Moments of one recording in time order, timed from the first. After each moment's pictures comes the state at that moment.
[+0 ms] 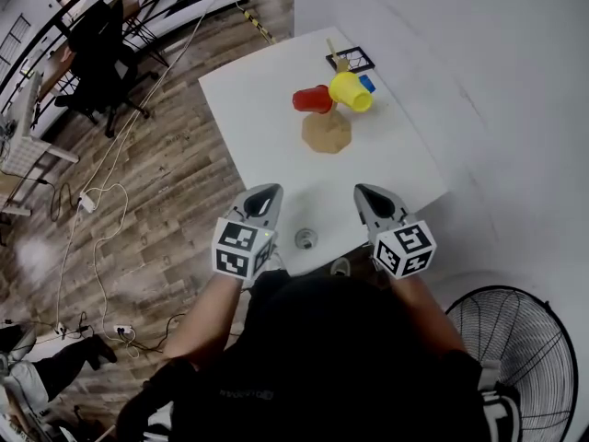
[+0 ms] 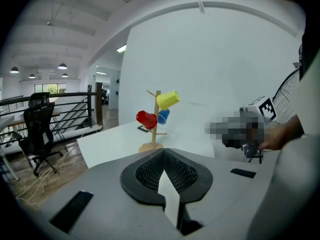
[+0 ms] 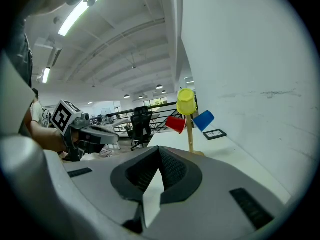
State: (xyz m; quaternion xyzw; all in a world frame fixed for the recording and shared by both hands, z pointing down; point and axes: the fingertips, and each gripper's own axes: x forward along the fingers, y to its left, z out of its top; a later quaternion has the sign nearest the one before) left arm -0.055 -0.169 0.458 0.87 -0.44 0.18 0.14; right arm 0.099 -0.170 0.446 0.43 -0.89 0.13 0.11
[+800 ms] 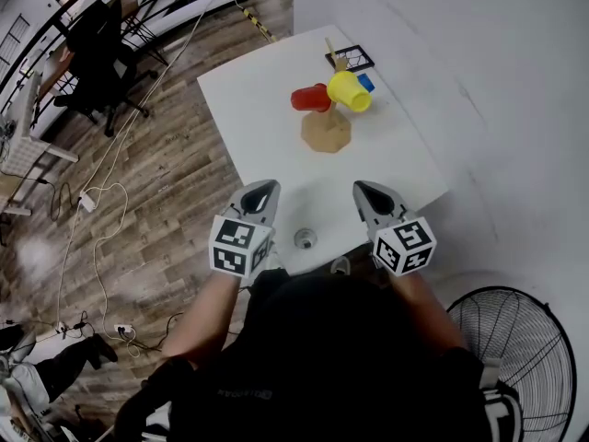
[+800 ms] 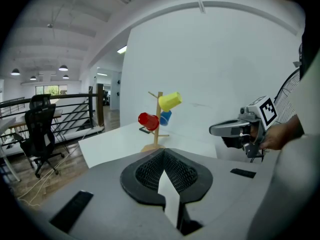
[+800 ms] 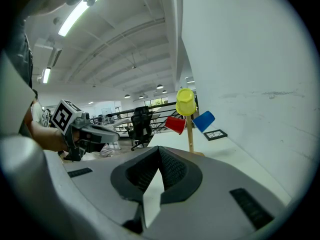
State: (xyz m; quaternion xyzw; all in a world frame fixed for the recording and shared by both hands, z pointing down) left arm -0.057 -0.180 0.457 0.87 -0.45 0.18 0.13; right arm 0.100 -0.180 0.447 0.42 -0.89 0.13 0.11
